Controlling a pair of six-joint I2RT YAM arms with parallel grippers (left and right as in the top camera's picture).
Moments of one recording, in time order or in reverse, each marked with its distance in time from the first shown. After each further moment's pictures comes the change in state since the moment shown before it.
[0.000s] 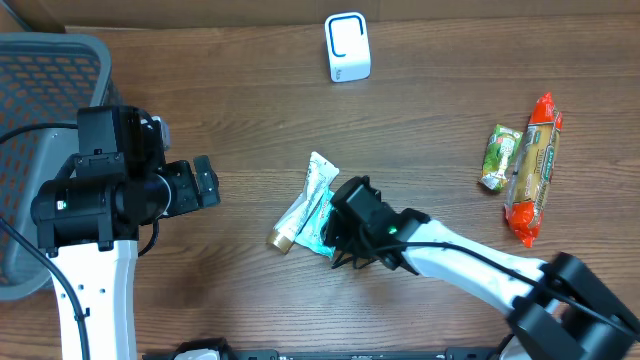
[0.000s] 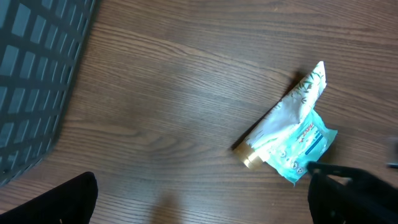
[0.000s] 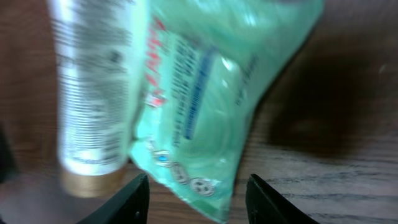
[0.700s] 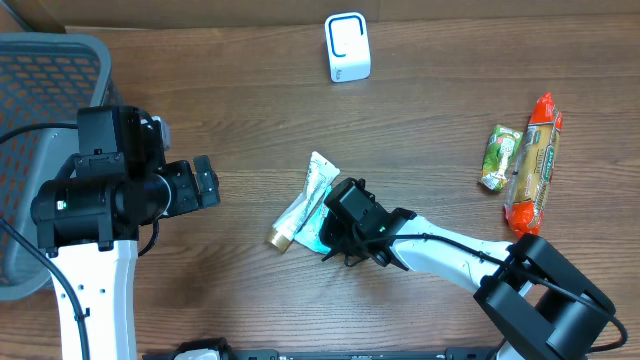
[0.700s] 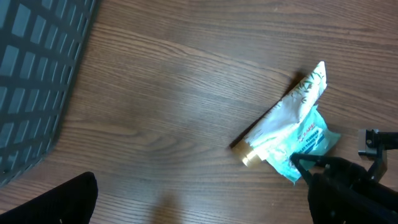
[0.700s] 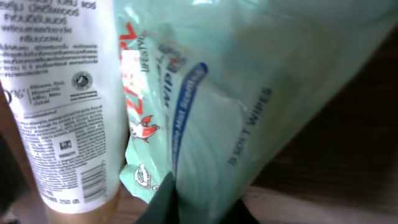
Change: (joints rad) left arm 0.000 0.000 0.000 0.000 0.000 0.000; right arm 0.002 0.124 0.001 0.120 -0.028 0.095
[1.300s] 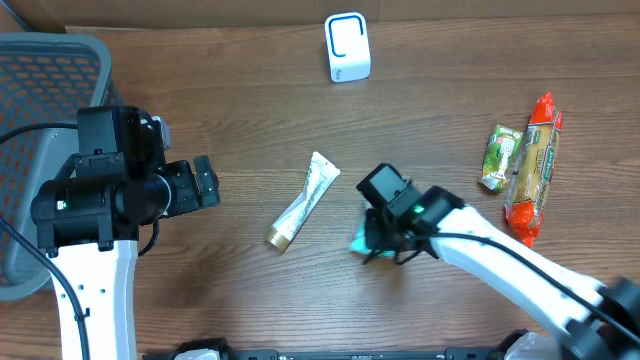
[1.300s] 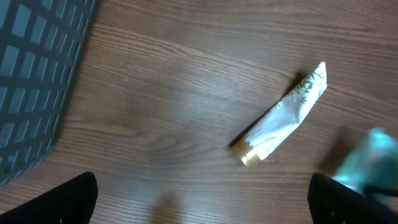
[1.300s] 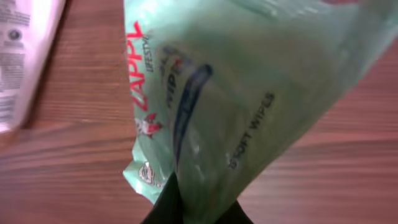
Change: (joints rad) left arm 0.000 0.000 0.000 0.000 0.000 0.000; right arm -0.106 -0.245 0.127 -0.647 0.159 -0.440
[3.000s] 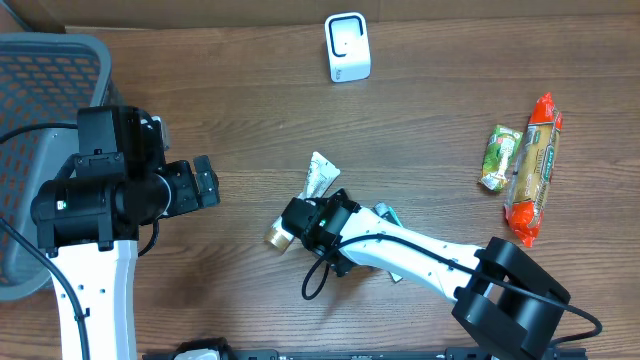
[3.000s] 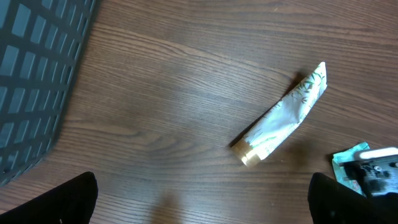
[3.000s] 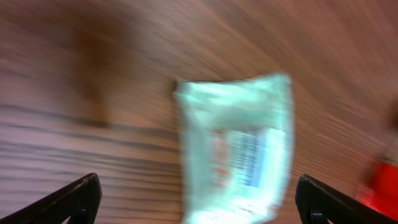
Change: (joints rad) left arm 0.000 0.000 0.000 0.000 0.000 0.000; right arm 0.282 0.370 0.310 -0.280 0.373 -0.293
